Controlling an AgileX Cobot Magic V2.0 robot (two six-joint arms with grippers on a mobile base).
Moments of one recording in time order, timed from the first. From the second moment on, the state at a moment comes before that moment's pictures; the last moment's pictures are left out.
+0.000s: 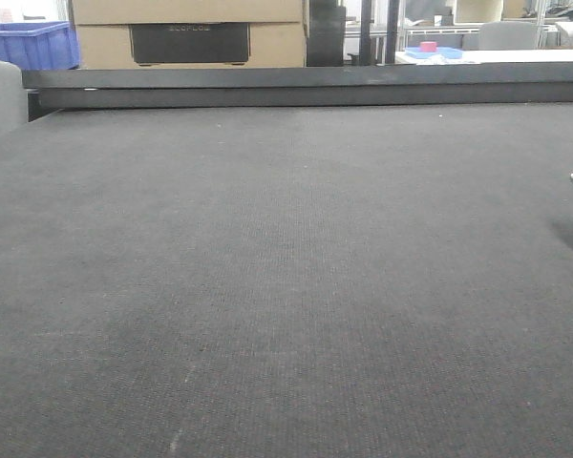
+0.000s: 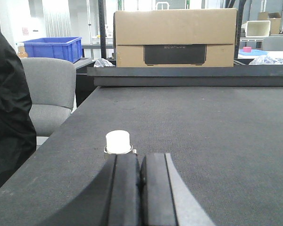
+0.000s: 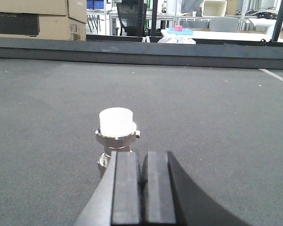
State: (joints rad) left arm 0.08 0.01 0.00 -0.09 0.02 0.14; right arm 0.00 0.00 0.00 0.12 0.12 -0.09
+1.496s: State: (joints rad) left arm 0.08 0.33 -0.60 -0.08 0.29 0.13; right arm 0.00 0.20 -0.53 0.12 0.22 -0.09
